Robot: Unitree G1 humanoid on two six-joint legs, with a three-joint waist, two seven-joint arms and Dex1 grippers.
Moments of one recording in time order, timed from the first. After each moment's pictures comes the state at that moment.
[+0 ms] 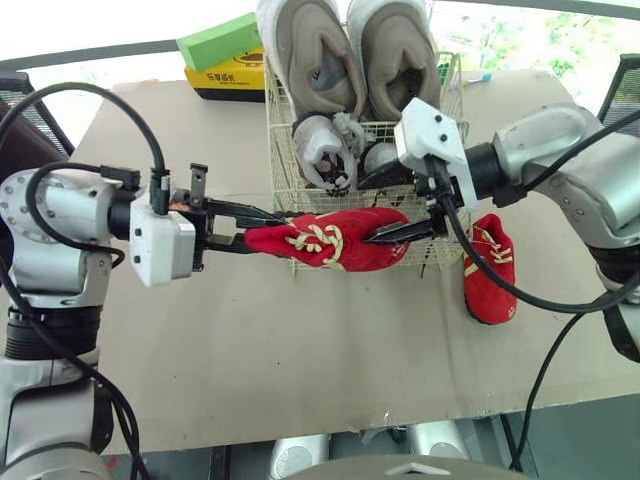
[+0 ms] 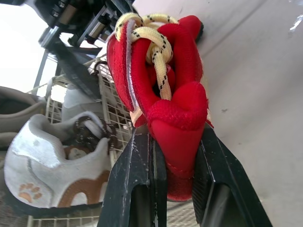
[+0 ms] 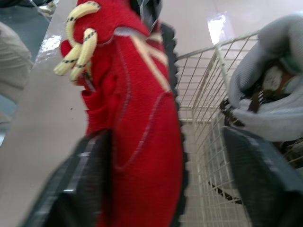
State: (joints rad) left arm -0.55 0.90 0.13 -0.08 -0.47 -0.41 -1.57; right arm -1.08 -0.74 0.38 -0.28 0.56 0.87 1.13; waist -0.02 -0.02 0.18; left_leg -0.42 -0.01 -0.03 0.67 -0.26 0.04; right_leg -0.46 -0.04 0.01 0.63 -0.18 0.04
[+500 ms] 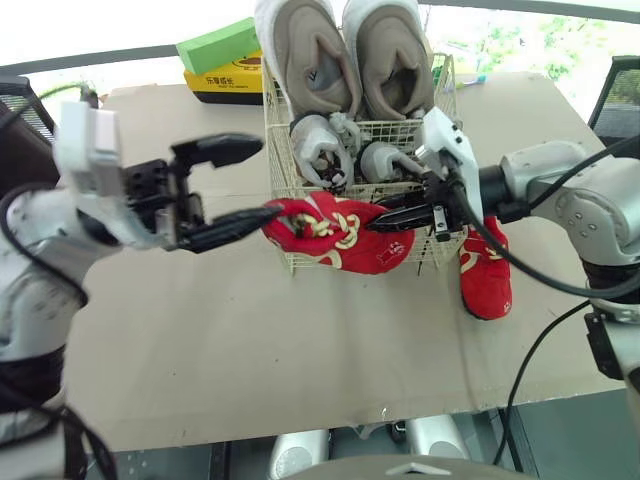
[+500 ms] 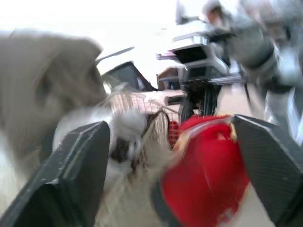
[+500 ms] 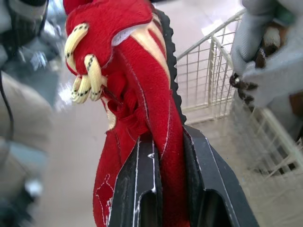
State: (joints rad) left arm -0.11 0.97 0.46 -0.34 -1.23 0.58 -0.89; right arm -0.93 -0.62 0.14 -0.28 0.74 1.15 0.99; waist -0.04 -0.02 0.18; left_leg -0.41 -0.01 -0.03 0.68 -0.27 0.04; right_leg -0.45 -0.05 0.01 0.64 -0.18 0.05
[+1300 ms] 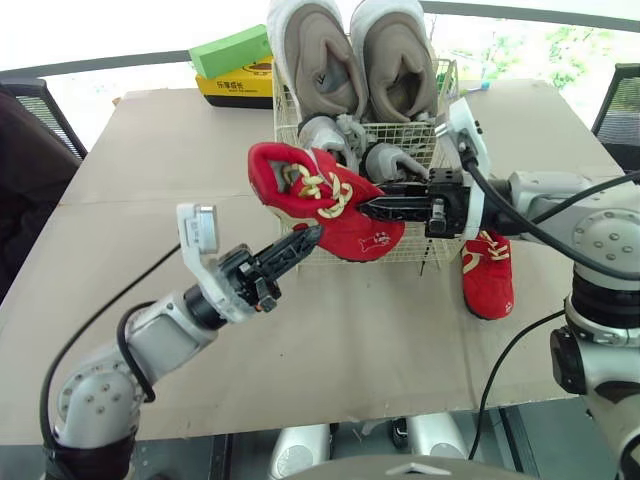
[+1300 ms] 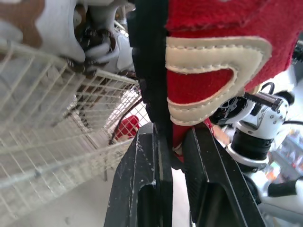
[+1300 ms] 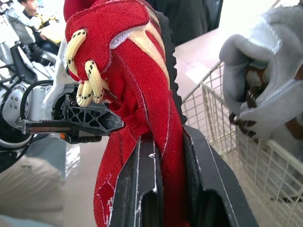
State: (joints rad) left arm -0.07 0.68 0.25 -0.57 -1.53 0.71 -0.34; right arm -0.80 -0.47 -0.07 -0.43 0.98 1.24 0.60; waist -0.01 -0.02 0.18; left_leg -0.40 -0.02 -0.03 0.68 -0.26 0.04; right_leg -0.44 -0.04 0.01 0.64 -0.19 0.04
